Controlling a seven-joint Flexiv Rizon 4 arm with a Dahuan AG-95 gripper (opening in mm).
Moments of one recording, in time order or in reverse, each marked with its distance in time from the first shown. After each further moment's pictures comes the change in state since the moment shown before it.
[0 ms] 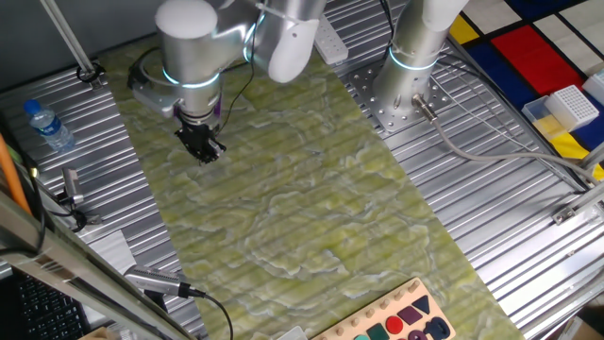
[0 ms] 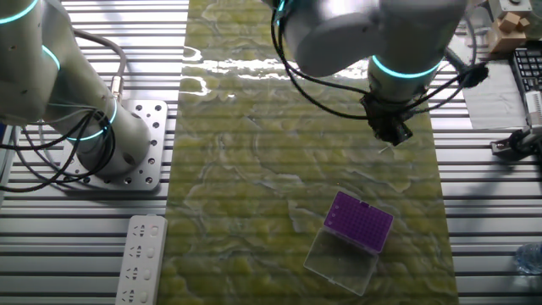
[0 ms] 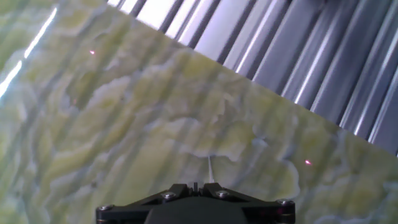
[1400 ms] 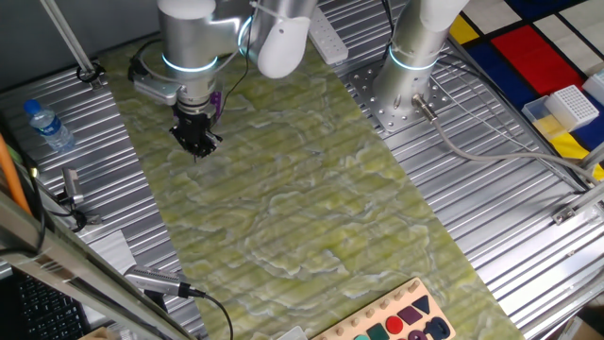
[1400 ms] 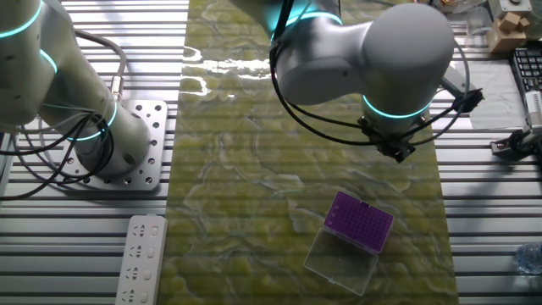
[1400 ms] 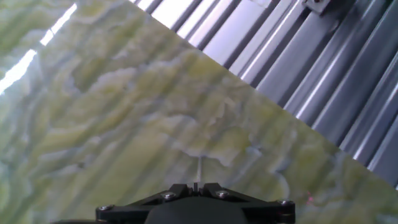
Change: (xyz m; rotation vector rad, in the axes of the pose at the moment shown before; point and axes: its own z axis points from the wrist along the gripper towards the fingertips) arm 0.009 -0.023 0.018 -0.026 -0.068 -0.205
